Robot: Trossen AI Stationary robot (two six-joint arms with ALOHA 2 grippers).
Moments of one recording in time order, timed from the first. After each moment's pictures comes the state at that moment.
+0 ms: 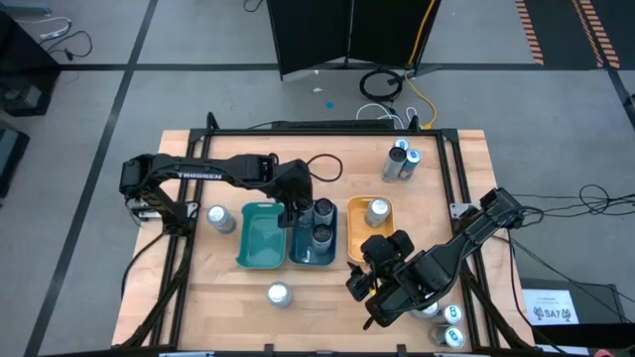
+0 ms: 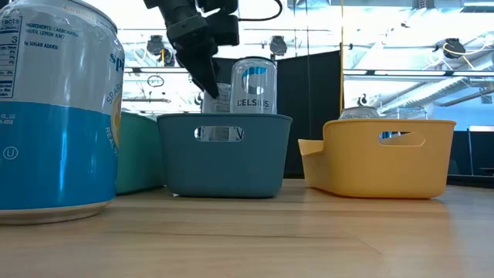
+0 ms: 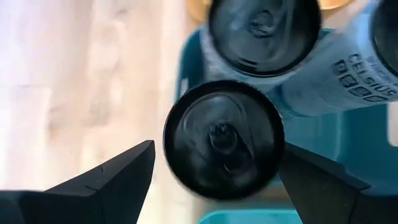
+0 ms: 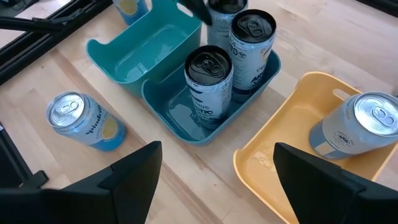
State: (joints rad) left arm 0.12 1.62 1.33 -0.79 0.03 0.11; right arm 0.64 1.83 1.87 -1.36 0.70 1.44
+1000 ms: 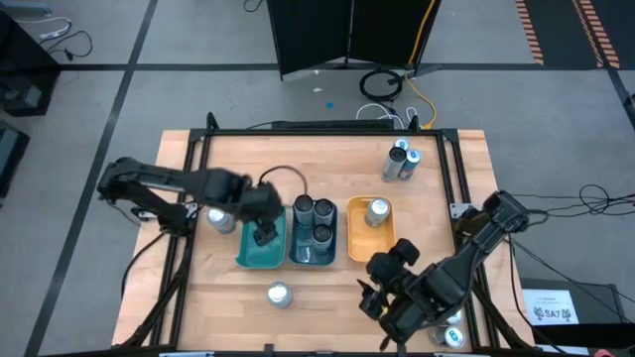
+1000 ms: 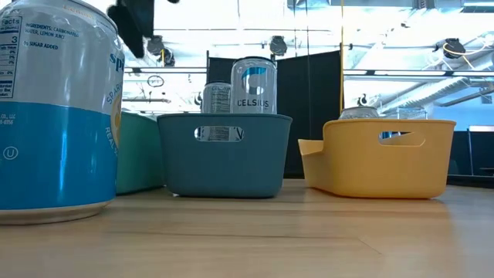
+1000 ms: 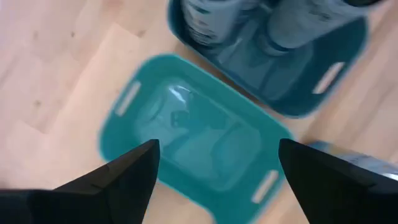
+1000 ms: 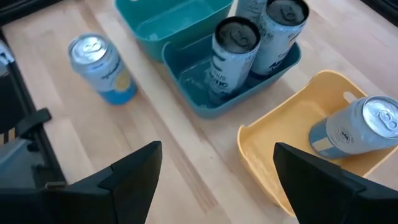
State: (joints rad) left arm -0.20 1.46 1.45 -1.29 -0.14 -0.76; right arm 0.74 1.83 1.87 -1.37 0.67 1.29
